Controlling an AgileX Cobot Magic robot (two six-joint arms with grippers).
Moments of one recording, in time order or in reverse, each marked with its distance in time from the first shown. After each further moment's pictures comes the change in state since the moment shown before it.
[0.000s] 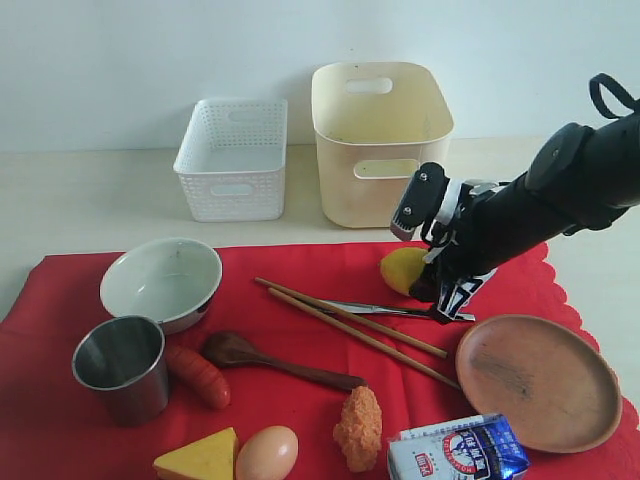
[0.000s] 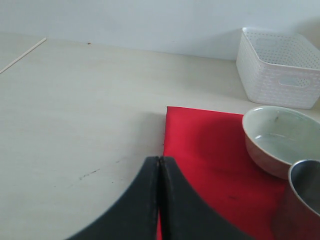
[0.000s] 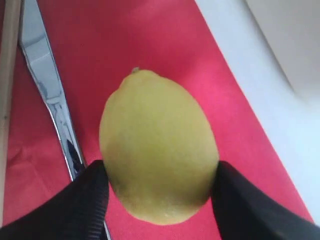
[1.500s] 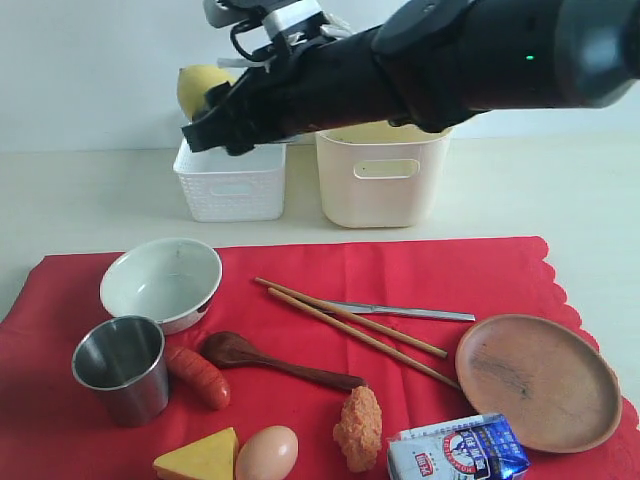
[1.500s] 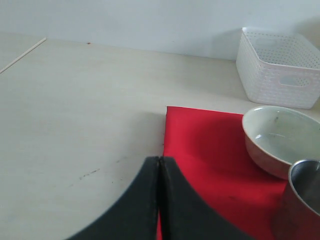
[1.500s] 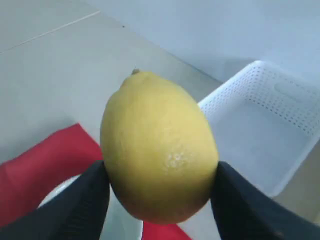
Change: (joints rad) left arm 0.000 0.000 0.000 0.000 0.000 0.000; right arm 0.387 -0.096 -0.356 0.376 -0.147 0.366
